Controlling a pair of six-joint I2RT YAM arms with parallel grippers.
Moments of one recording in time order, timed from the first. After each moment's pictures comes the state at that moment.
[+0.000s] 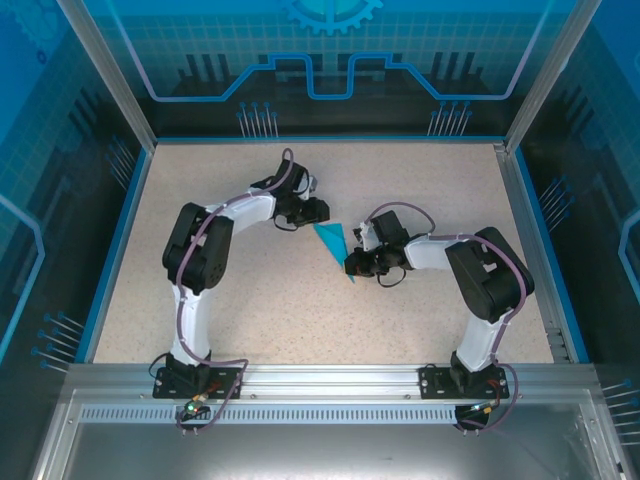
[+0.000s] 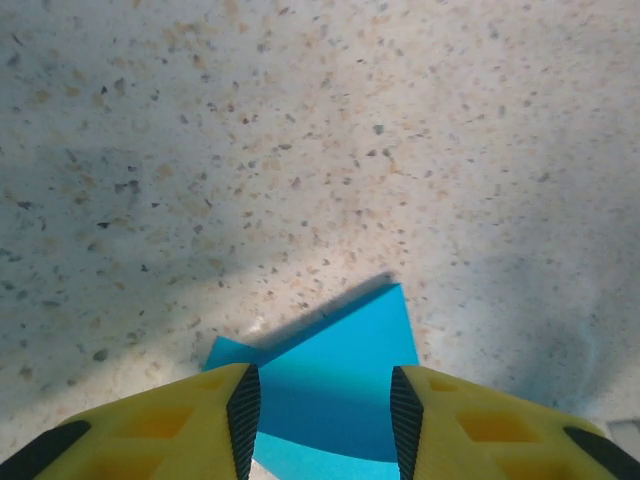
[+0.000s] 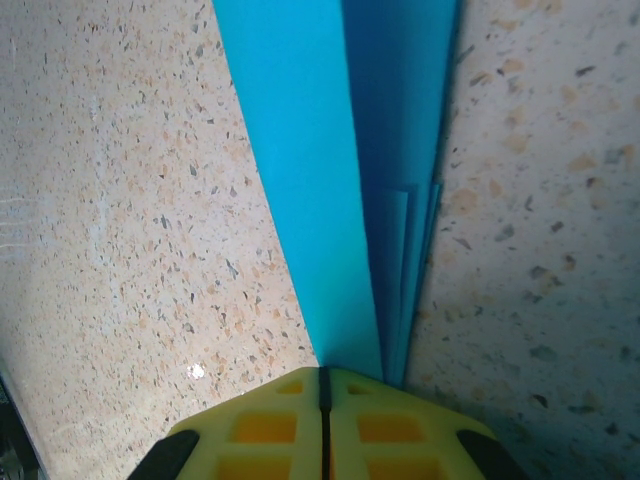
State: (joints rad) left arm -0.38 2.08 1.46 -0.37 0.39 -0.51; right arm 0.46 1.81 0.84 -0.09 -0.55 0.46
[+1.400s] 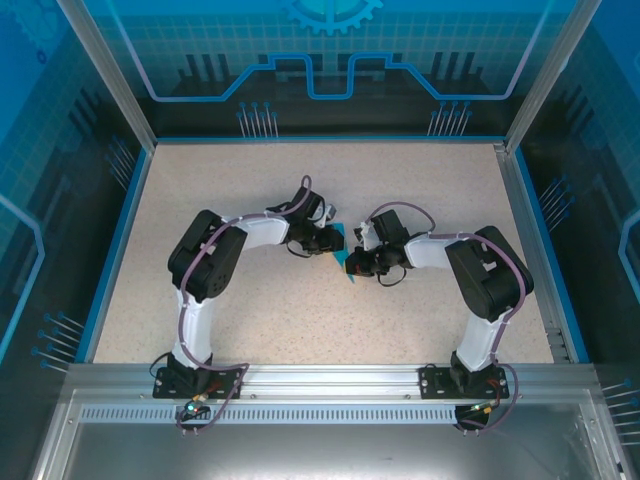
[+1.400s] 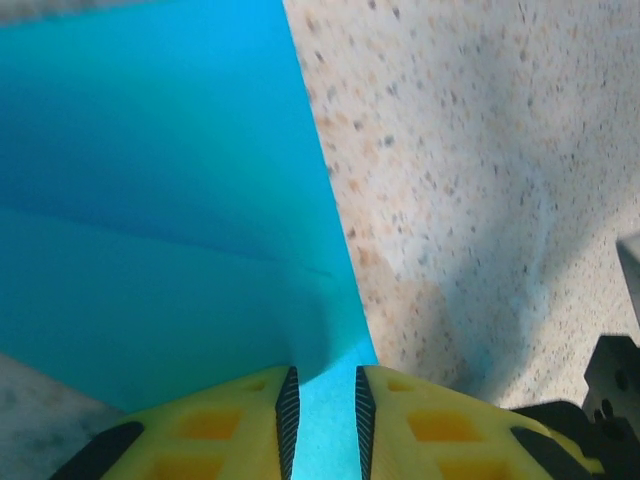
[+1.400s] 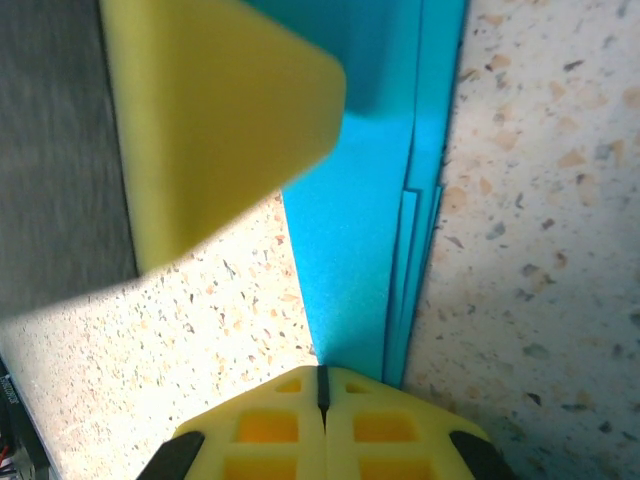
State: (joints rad) left arm -0.49 2.08 1.29 -0.23 0.50 -0.58; right arm 0.46 1.82 0.85 -0.12 -0.56 0.47
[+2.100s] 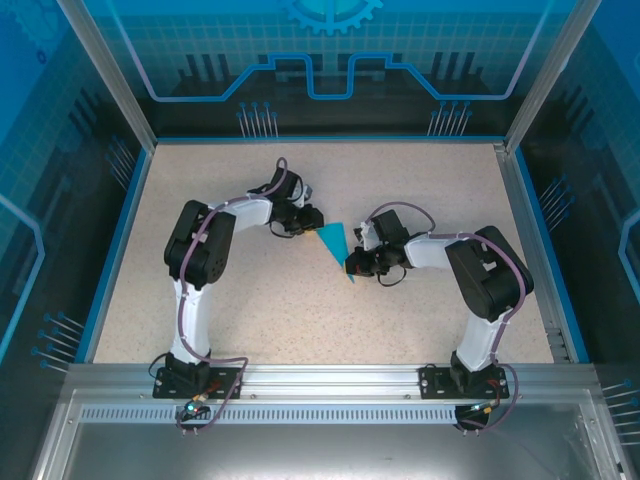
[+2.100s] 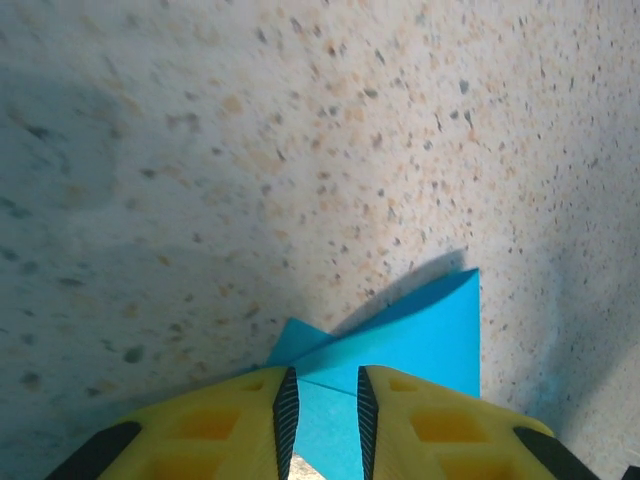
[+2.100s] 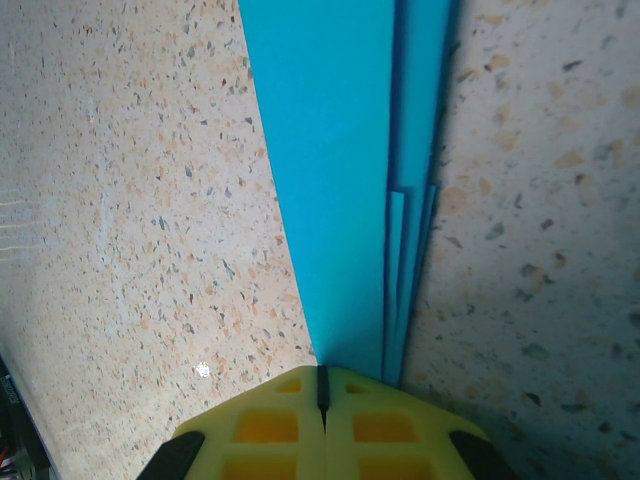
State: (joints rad) left arm -0.33 2.15 1.43 -0.32 0.48 -0.56; right arm 0.45 1.82 0.85 -0.12 -0.56 0.47
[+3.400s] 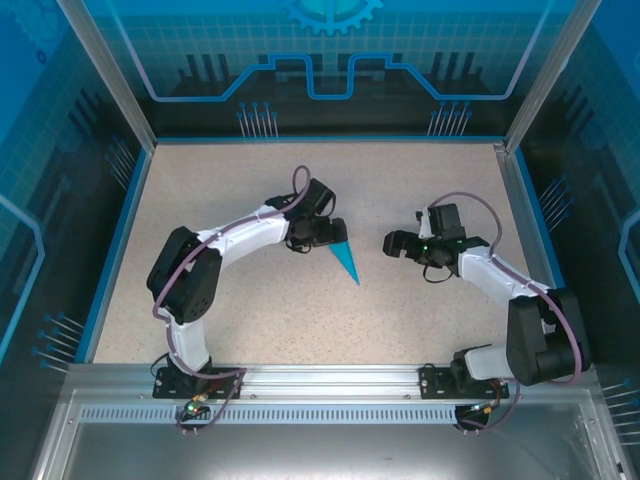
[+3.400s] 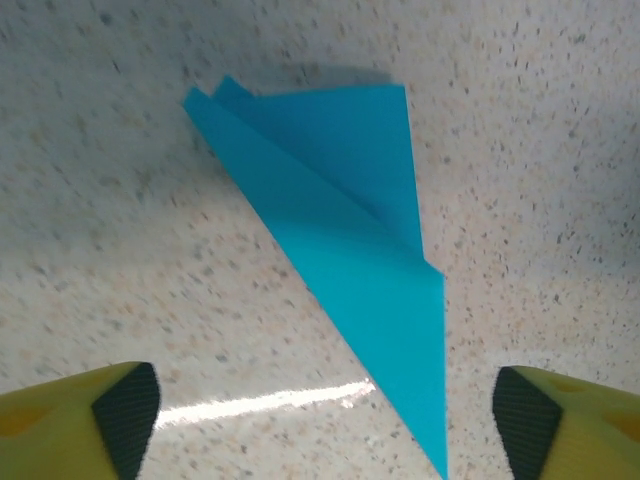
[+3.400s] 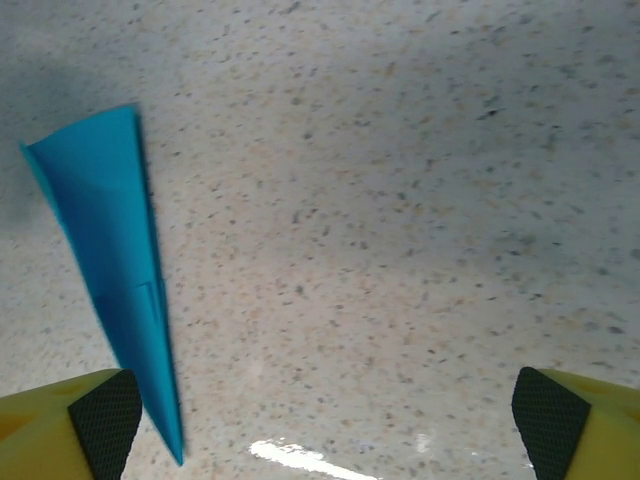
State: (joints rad) left arm -0.63 1.87 1.37 -0.61 0.04 -0.79; right arm 0.18 1.36 0.73 -0.33 -0.24 0.42
